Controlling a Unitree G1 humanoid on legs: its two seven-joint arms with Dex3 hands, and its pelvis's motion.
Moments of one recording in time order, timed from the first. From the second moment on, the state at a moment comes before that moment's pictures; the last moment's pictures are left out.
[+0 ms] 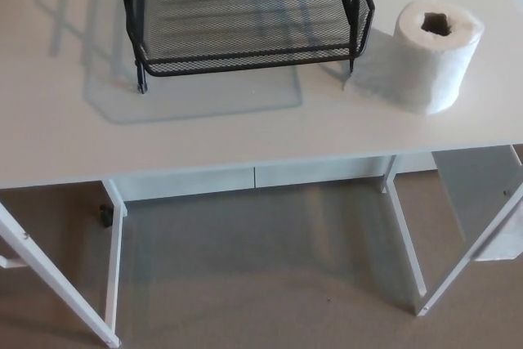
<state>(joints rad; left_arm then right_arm) -0.04 0.66 0.21 1.22 -0.04 0.06 -0.30 0.08 -0.65 -0.06 1.34 -0.16 -0.08 0.02</state>
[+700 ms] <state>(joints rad) -0.02 0.66 0.20 1.22 -0.04 0.06 -0.30 0.11 -0.65 -0.06 1.34 -0.16 -0.08 0.02</state>
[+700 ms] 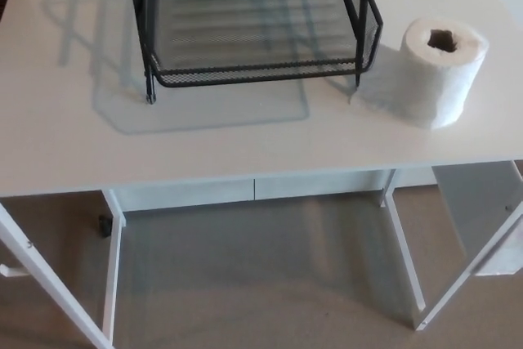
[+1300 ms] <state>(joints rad) -0.03 0.66 0.19 1.22 -0.04 0.06 -0.30 0.11 -0.65 -0.07 1.33 -0.16 -0.08 0.02</state>
